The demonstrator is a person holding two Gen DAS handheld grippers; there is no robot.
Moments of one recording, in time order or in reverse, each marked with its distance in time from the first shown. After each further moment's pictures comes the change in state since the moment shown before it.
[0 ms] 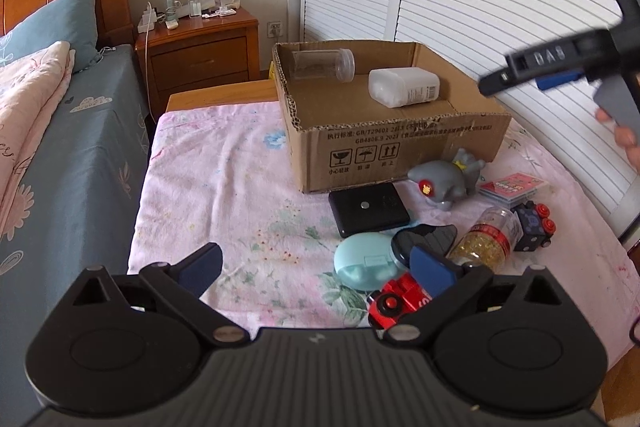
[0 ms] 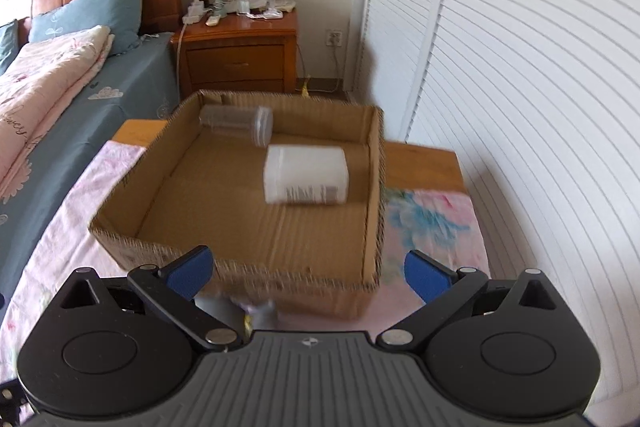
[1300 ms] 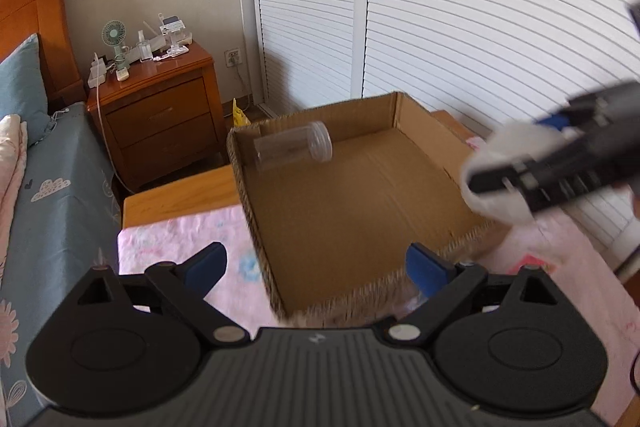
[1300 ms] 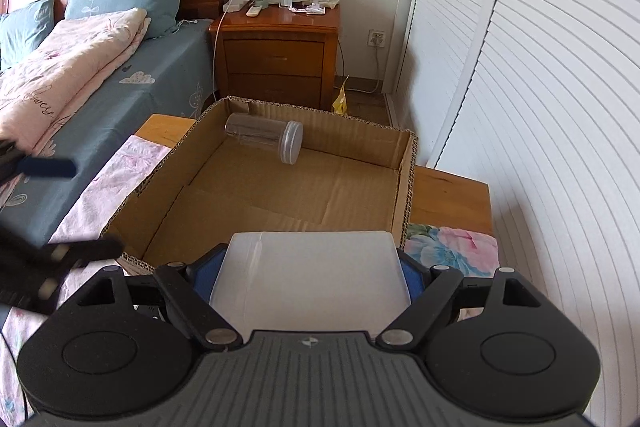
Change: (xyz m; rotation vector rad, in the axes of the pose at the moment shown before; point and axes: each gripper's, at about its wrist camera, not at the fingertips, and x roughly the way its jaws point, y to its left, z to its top) left arm 0.053 -0.009 0.117 0.154 -0.011 -0.063; right arm 0.023 0.000 0.049 -0.125 0.028 0.110
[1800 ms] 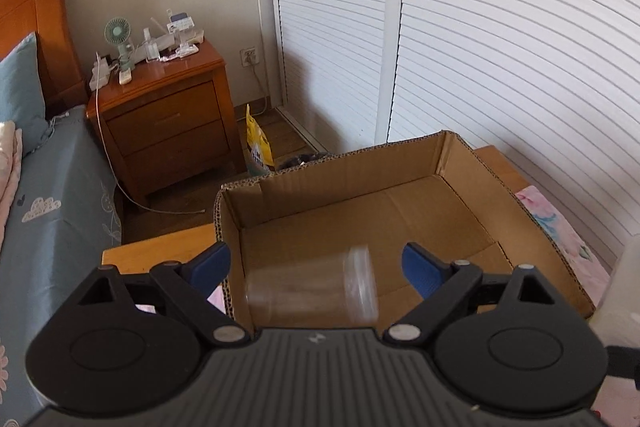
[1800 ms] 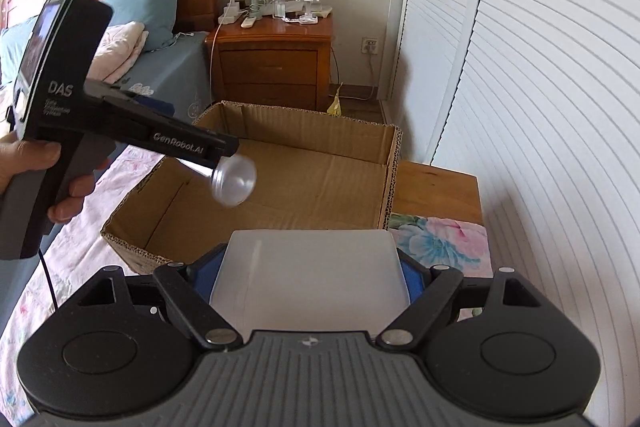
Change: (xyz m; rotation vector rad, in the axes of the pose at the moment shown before) left arm 0.100 0.001 0.075 -0.054 0.017 0.052; right arm -0.018 -0.014 -0.020 0.036 -0.037 0.003
